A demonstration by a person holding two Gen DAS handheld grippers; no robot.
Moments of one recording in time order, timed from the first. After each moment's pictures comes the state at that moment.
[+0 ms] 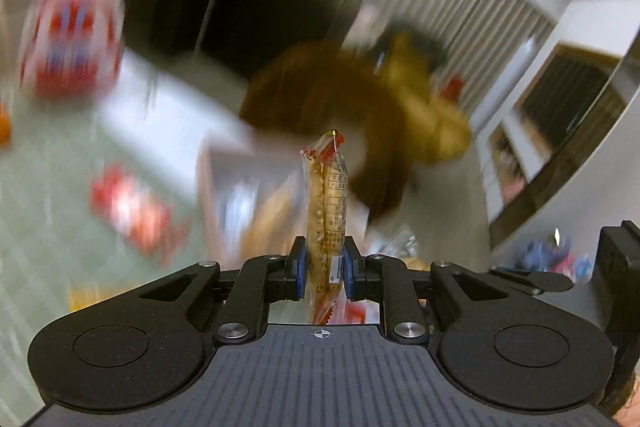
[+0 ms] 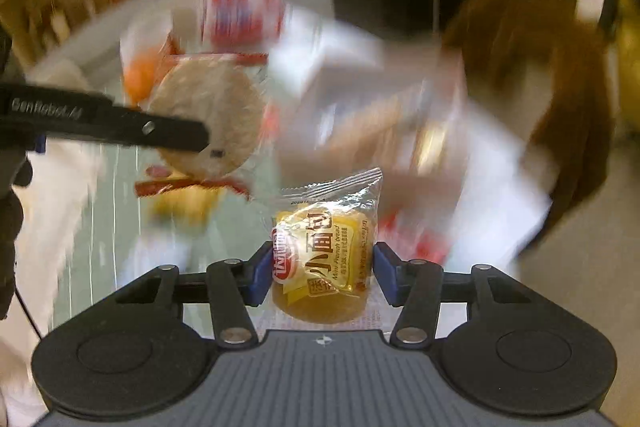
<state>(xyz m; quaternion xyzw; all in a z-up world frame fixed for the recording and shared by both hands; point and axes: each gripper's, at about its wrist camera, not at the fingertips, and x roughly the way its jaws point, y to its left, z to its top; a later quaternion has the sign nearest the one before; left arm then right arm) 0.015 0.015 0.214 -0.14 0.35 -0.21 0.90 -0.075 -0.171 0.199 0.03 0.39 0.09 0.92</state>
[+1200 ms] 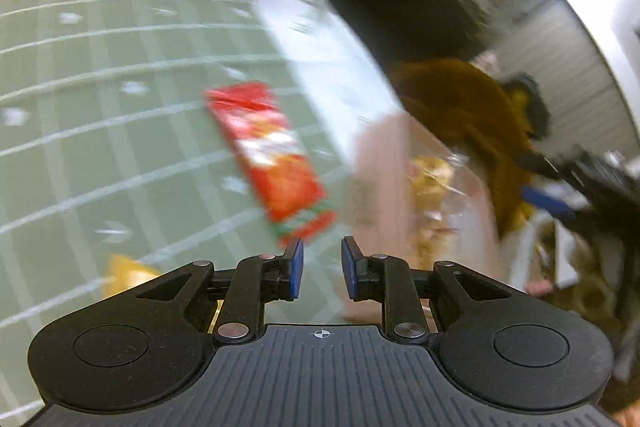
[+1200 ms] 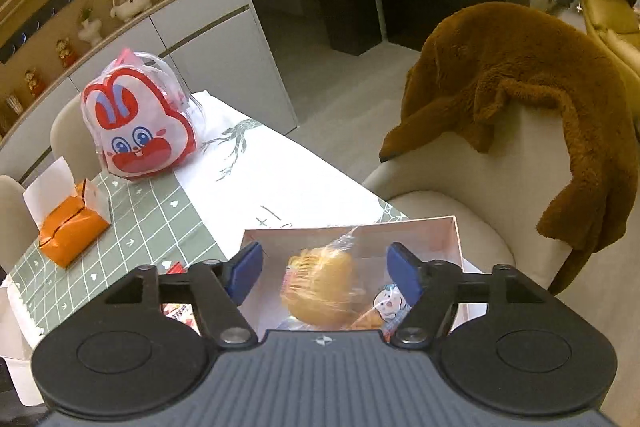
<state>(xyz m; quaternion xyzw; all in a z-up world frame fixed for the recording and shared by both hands) 0.075 0.118 0.046 -0.33 0.44 -0.03 0.84 0.145 -0.194 0.150 0.12 0.44 0.03 0.89</state>
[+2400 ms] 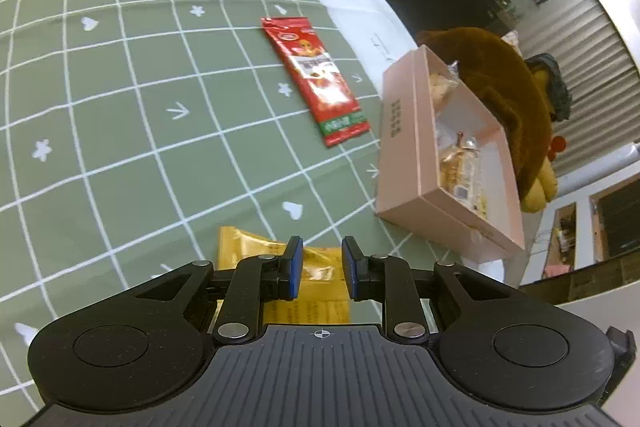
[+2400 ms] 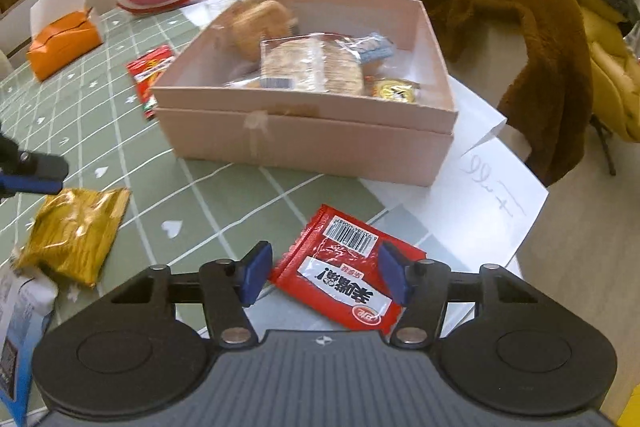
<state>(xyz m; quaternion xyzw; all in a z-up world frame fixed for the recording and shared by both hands) 0.006 0.104 0.042 -0.32 0.48 -0.02 0.82 -0.048 -0.164 0.045 0.01 0.47 0.02 0.88</state>
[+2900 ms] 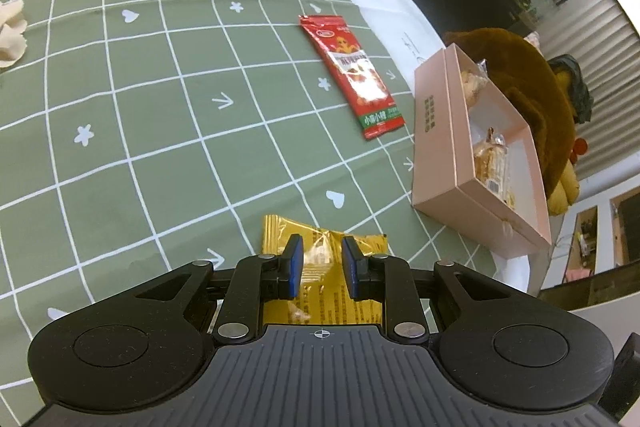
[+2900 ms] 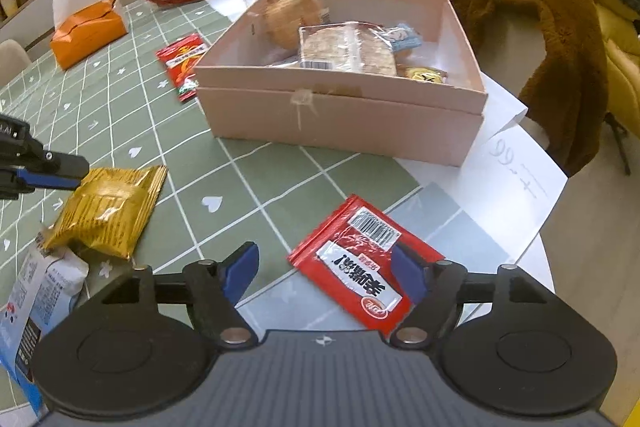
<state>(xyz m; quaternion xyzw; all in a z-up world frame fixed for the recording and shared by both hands) -0.009 0.114 0.037 -0.30 0.48 0.01 0.82 -0.059 -0.150 0.046 0.01 0.48 0.04 0.88</state>
